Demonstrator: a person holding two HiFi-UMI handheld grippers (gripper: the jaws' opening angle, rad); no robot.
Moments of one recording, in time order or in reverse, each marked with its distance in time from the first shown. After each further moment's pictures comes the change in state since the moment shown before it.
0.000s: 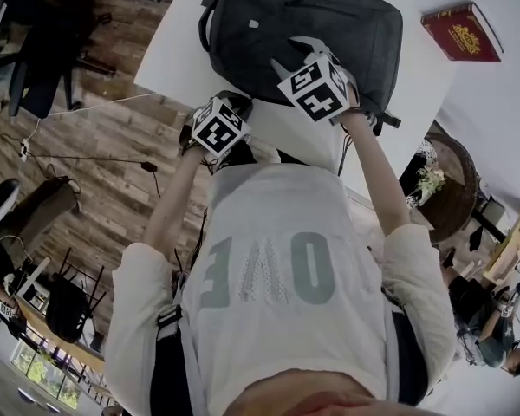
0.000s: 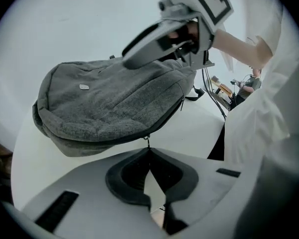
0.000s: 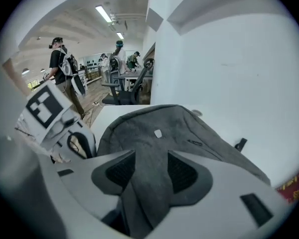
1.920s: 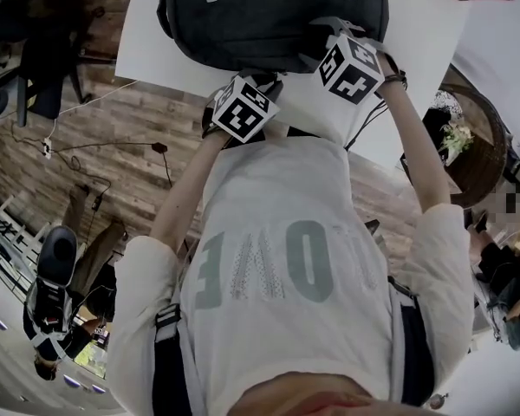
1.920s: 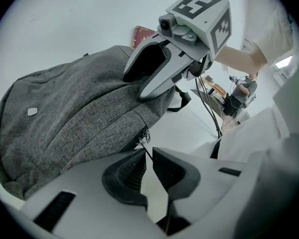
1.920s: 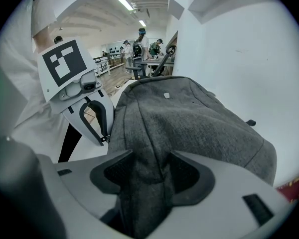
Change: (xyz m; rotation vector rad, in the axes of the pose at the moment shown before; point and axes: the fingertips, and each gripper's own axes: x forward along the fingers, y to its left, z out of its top) left arm 0.046 -0.084 0.064 0.013 0.034 -0.077; right arm -0.048 -0.005 -0.121 -0.197 0.120 0.191
